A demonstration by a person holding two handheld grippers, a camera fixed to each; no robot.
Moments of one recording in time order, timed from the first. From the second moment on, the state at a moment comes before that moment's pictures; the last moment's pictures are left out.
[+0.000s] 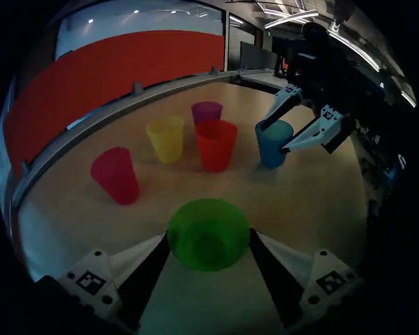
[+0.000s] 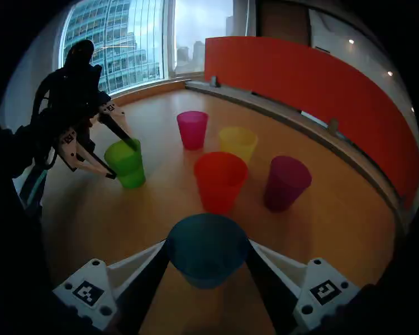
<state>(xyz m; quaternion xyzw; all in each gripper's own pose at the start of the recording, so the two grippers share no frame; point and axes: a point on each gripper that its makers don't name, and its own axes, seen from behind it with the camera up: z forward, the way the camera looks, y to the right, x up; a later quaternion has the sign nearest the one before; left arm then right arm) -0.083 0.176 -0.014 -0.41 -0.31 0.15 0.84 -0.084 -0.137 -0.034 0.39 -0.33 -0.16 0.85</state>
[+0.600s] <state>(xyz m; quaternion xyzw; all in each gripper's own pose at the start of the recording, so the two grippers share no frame) -0.091 0.165 -0.024 -0.40 -0.32 0.15 0.84 -0.086 -0.136 -0.038 0.39 -0.33 -0.15 0.85</state>
